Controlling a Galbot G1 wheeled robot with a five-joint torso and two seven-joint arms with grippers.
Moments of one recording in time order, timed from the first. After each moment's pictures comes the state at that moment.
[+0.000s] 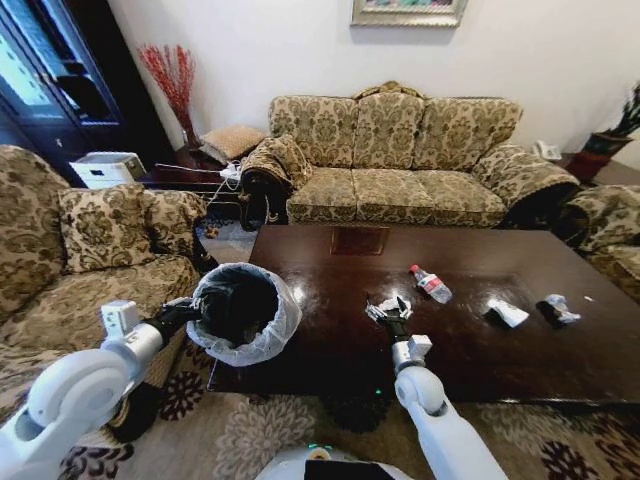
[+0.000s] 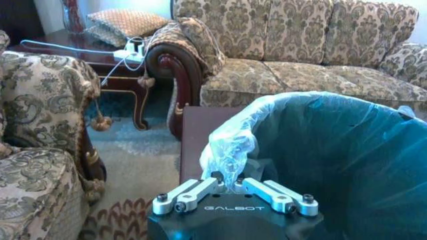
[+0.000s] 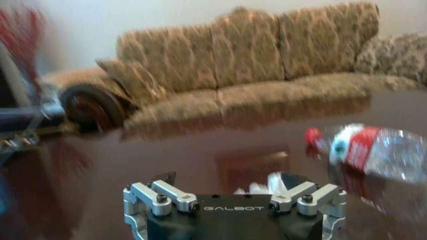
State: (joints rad) left arm 1.77 -0.70 -1.04 -2.37 -1.15 0.50 -0.26; right arm -1.21 1.29 0.30 1.66 0.40 -0.01 0.26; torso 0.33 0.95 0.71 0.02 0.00
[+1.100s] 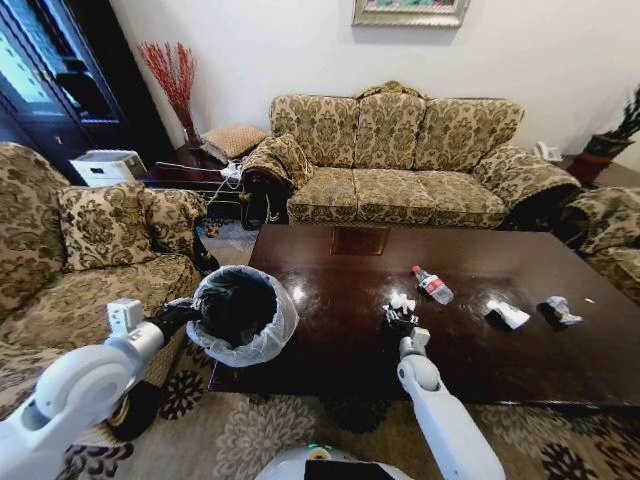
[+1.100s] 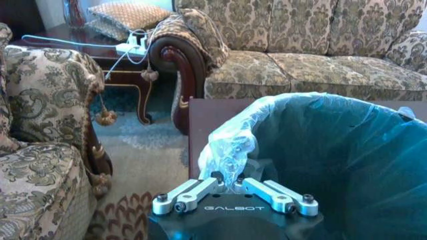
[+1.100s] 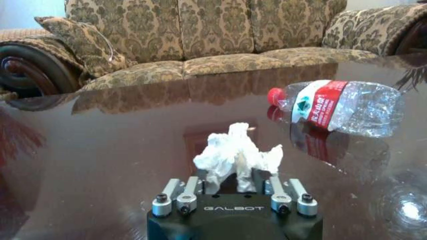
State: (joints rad) left arm 1.76 -0.66 -1.01 -2.32 -1.14 0.49 -0.25; right arm -1.10 1.29 0.35 1.43 0.44 0.00 0.26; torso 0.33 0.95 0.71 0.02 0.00
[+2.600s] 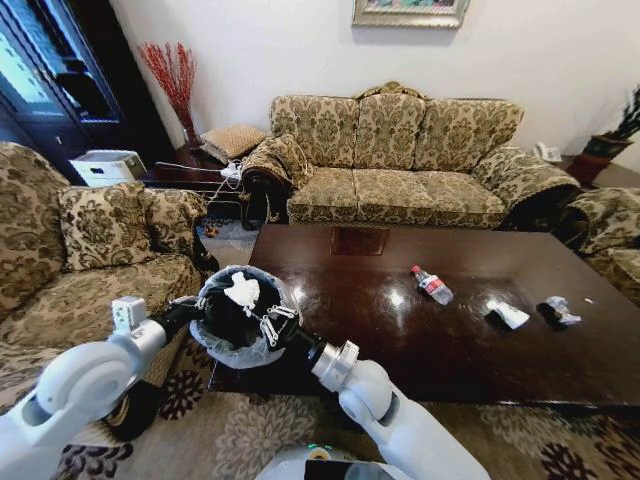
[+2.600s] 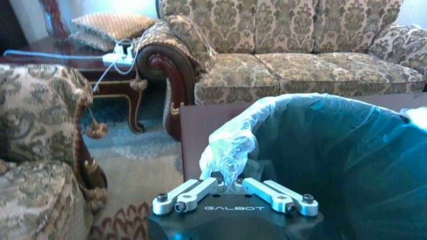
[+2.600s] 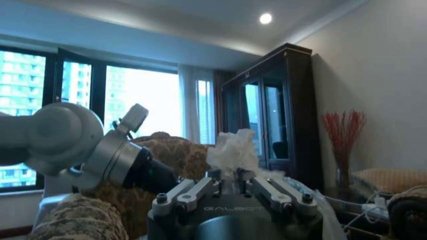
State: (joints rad) left arm 1.77 -0.59 -1.06 -2.33 -1.15 0.49 -0.21; right arm -1.08 1.19 -0.20 2.12 0.30 0.01 -0.24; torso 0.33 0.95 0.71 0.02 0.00
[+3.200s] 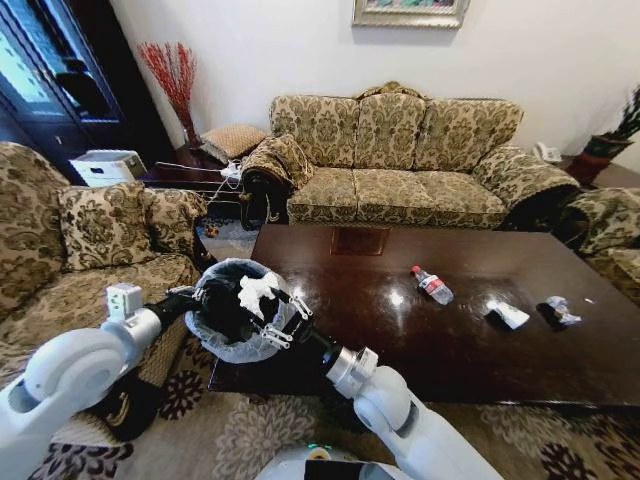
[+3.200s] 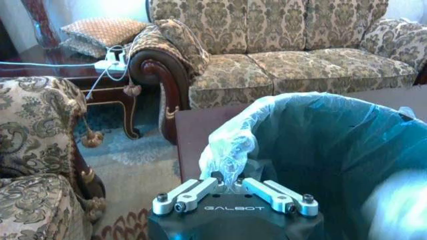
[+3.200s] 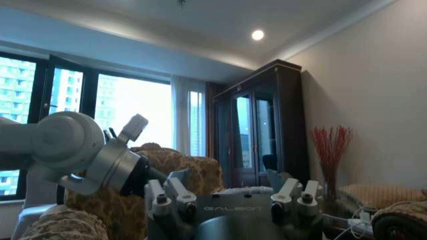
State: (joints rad) left arm 1.78 -0.54 -1.09 -2.33 -1.17 0.50 -0.21; right arm -1.11 1.17 -0.18 2.17 0.29 0.05 -0.21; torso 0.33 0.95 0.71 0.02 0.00
